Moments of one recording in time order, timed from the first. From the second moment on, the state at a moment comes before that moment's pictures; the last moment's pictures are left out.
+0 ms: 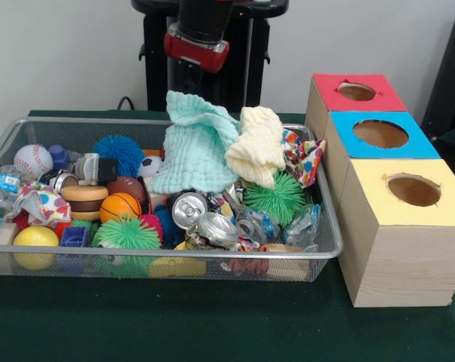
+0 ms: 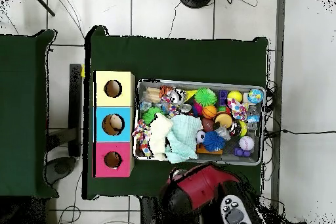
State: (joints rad) arm -0.40 -0.76 0.11 2.07 -0.90 0.36 2.60
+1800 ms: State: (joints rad) arm -0.81 -0.69 0.11 2.03 -0.74 0.33 2.60
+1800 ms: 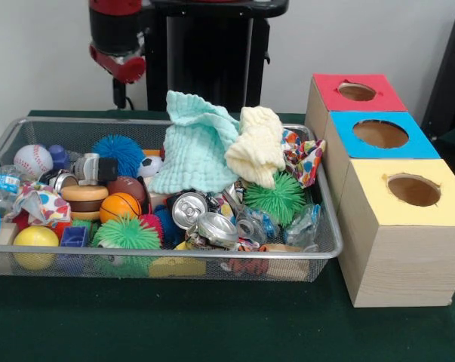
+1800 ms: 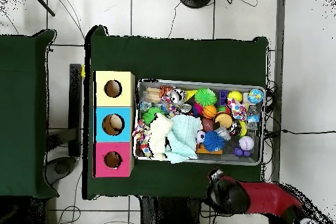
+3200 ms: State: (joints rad) arm -0.82 -0.90 0.15 2.08 -0.60 0.21 2.51
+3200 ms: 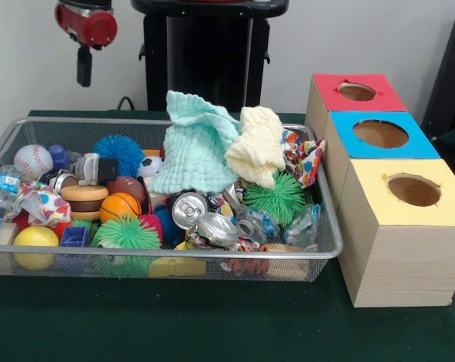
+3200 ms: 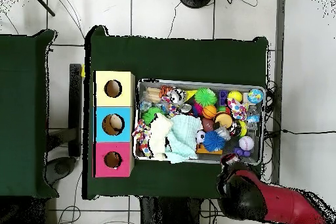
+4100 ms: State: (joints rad) arm -0.60 -0.78 0.01 2.11 -0.70 0.17 2.51
